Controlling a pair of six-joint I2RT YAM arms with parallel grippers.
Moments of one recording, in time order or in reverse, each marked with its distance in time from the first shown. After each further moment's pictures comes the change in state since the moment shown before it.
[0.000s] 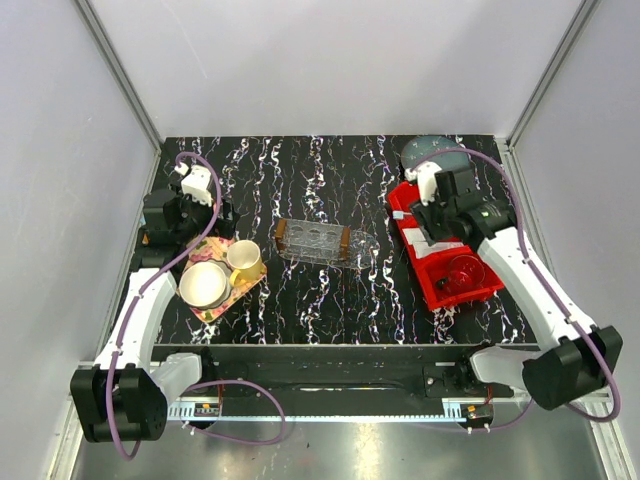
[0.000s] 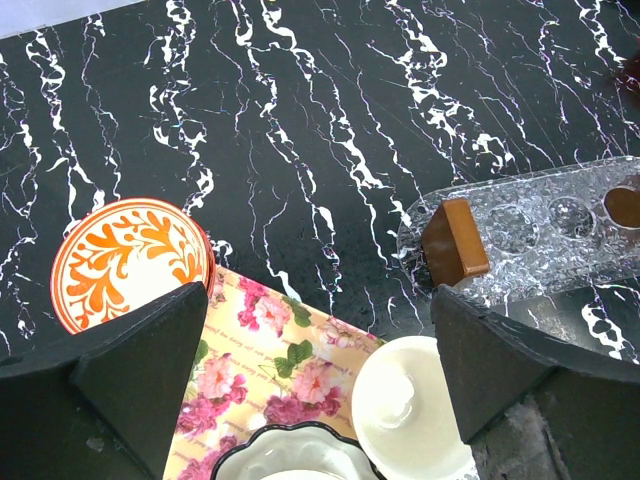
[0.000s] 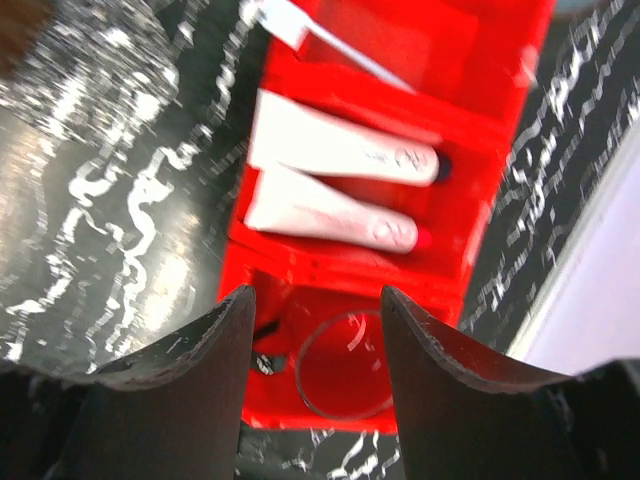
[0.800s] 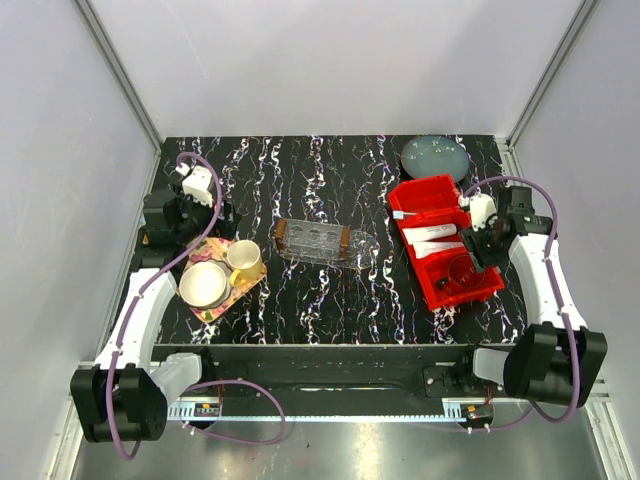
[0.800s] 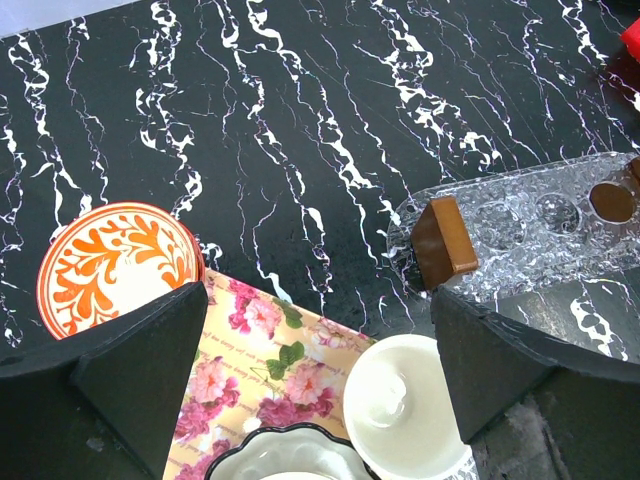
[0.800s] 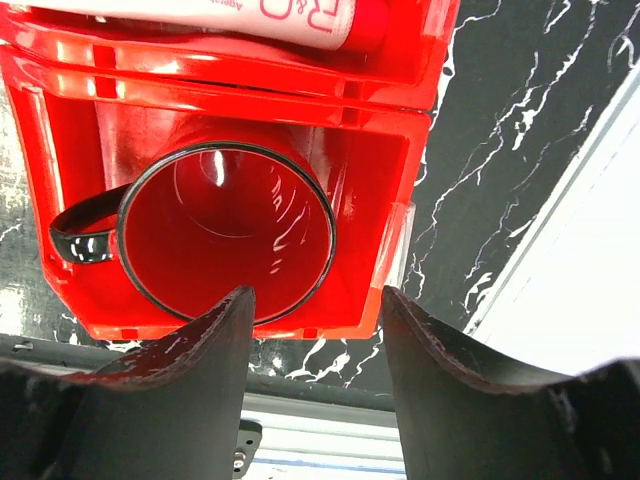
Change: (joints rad) left arm 0.000 0.000 -0.001 0.000 0.030 0.000; right arm -0.510 -0.050 -0.209 -0.122 -0.159 -0.276
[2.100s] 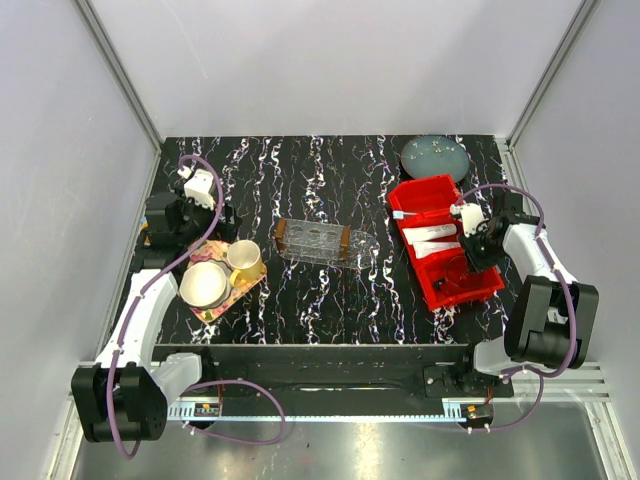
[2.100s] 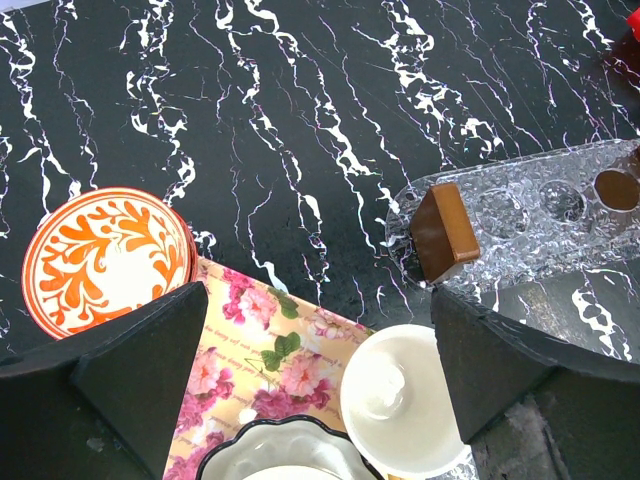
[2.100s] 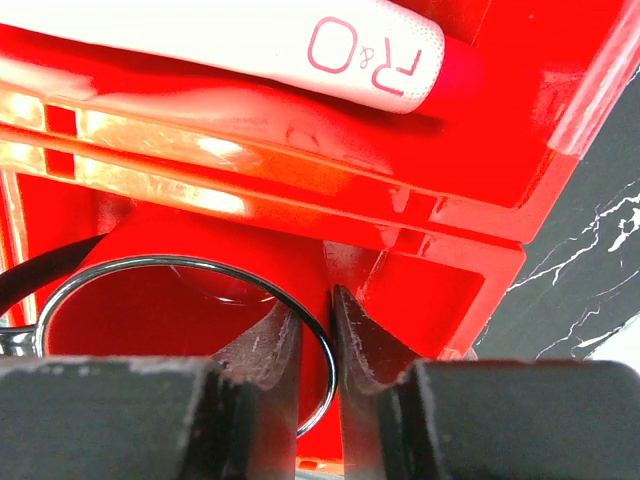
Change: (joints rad) left arm 0.000 0.001 -0.025 0.001 0.000 0.000; right arm -0.064 0.220 -0.077 0.153 -0.166 -0.121
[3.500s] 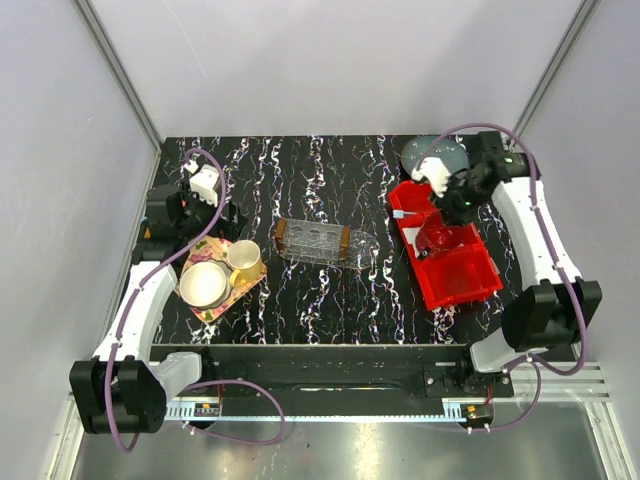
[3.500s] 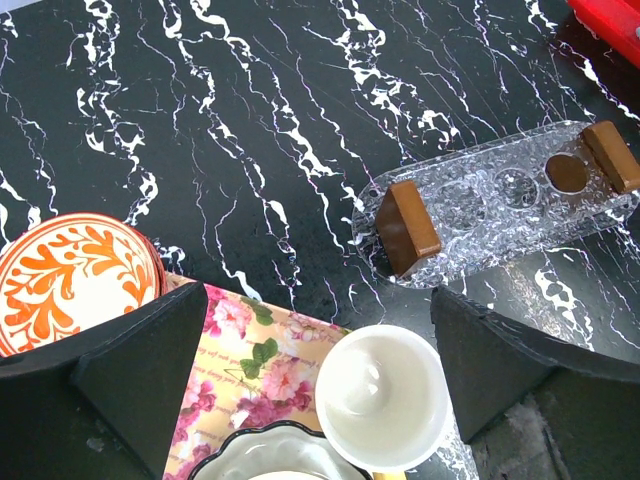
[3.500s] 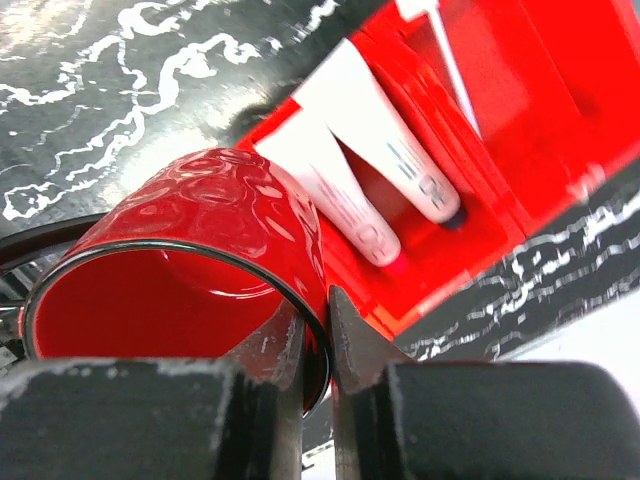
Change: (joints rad) left arm -0.014 0.042 0.070 -0.070 0.082 0.031; right arm 0.241 0.068 0.623 -0.463 -0.131 -0.289
